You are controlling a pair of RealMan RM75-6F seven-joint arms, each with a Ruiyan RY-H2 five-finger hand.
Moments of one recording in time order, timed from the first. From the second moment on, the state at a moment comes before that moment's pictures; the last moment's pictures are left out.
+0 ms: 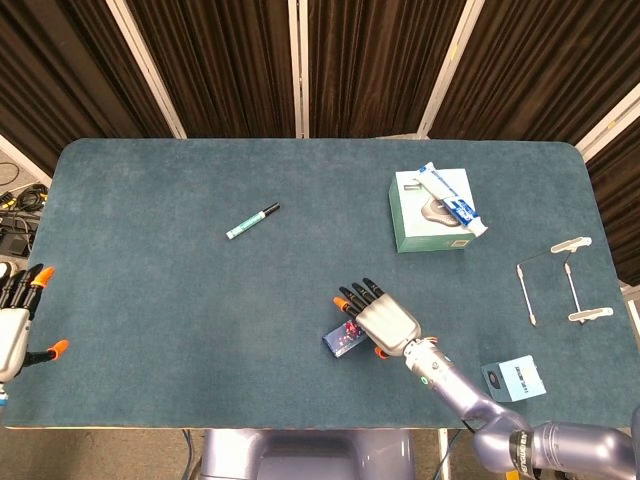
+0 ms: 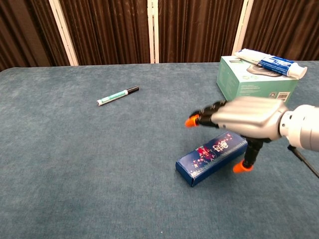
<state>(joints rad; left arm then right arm) -0.13 -1.07 -0.06 -1.70 1.37 1.40 0.15 0.74 -1.45 0.07 -1.65 -1.23 0.82 -0.62</state>
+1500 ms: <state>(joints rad) -0.10 -1.04 -0.04 -1.70 1.44 1.46 0.07 0.56 -1.29 -0.02 -1.66 -1.55 1.31 -0.42</state>
